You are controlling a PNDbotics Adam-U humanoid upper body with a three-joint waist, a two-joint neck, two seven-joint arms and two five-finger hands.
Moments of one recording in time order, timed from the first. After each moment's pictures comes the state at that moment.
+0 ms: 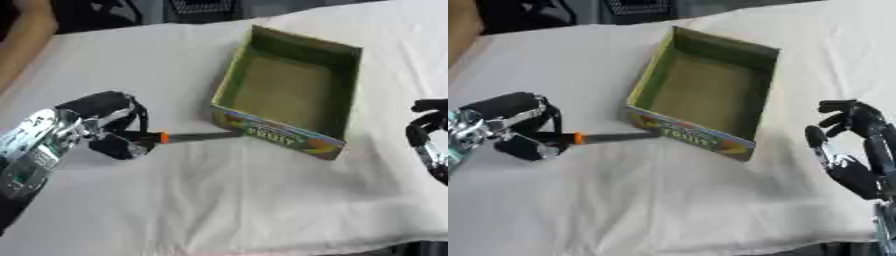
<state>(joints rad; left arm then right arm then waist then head) -0.38 0.76 -0.32 -1.66 -0.67 0.08 -0.47 -0.05 -0.28 -0.10 -1.89 0.42 -0.21 0.16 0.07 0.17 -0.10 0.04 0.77</state>
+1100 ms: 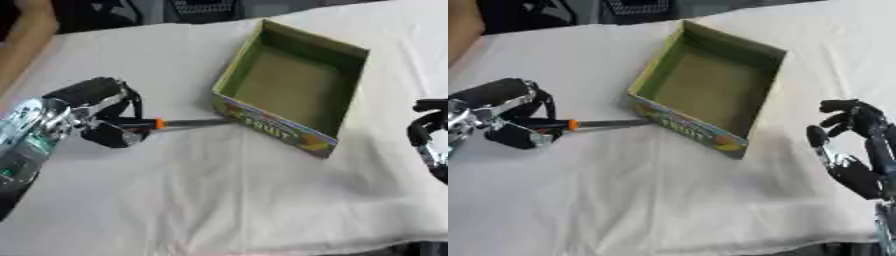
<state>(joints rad) -0.35 0.79 -0.27 -1.72 -0.66 0.11 -0.46 -0.05 -0.28 -0.11 -1.89 0.42 -0.21 0.16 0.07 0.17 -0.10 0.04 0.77</state>
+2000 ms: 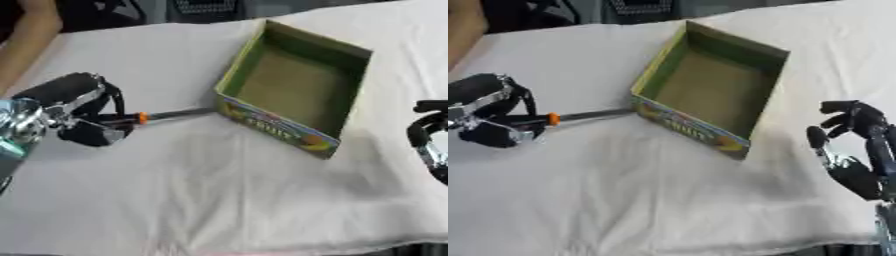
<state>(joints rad) -0.30 0.83 -0.22 -1.79 -0.63 0.14 -0.43 -0.04 -0.28 -0.11 -1.89 0.42 -0.21 0.15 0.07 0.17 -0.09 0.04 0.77</state>
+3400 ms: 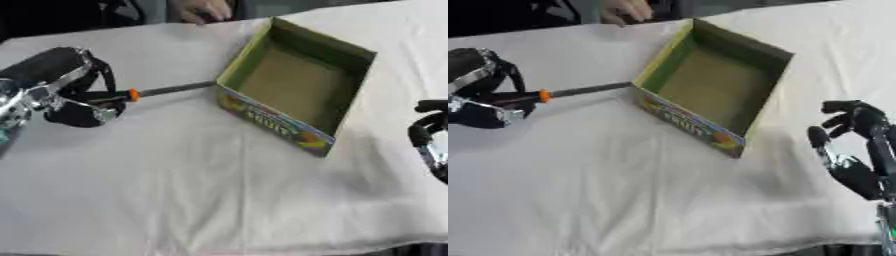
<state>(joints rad) -0.33 0.84 -0.16 -1.84 -0.66 0.16 -0.41 -0.04 -0.28 -0.11 -1.89 0.42 -0.21 0.15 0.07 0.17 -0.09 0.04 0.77</state>
